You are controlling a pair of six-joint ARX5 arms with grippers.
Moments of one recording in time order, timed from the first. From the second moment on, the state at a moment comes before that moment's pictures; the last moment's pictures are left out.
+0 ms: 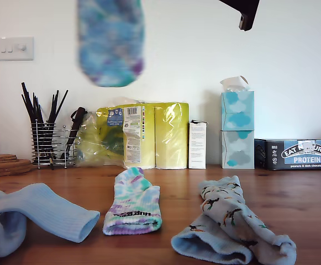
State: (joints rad) left arm -0.80 1.20 1.57 -1.02 0.42 0.81; right arm 0.27 1.38 1.15 -0.37 -1.34 -0.02
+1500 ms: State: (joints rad) left arm -0.71 1.20 1.57 -1.00 0.35 0.64; right arm 0.34 1.38 1.15 -0.29 -1.24 -0.03
